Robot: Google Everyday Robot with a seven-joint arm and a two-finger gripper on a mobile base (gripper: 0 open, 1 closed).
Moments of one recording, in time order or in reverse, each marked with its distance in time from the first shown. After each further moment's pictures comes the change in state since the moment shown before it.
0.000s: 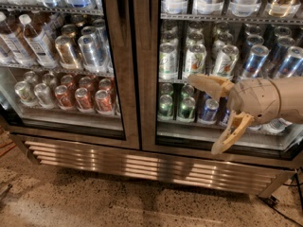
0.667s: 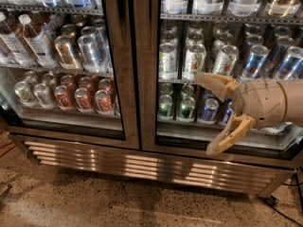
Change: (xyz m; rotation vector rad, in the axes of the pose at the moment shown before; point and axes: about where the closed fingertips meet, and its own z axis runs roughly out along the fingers) arm -0.002 0.000 -0.003 0.123 0.069 -0.018
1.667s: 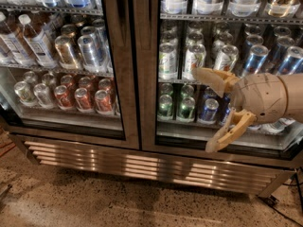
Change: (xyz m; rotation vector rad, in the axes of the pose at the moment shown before) arm -0.017 0.003 0.005 -0.018 -0.013 -0.011
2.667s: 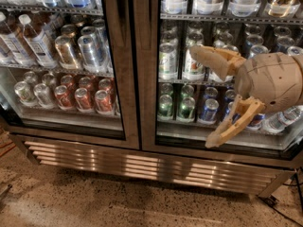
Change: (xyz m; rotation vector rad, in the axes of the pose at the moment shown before) arm -0.058 0.017 0.004 0.000 -0.011 -0.110
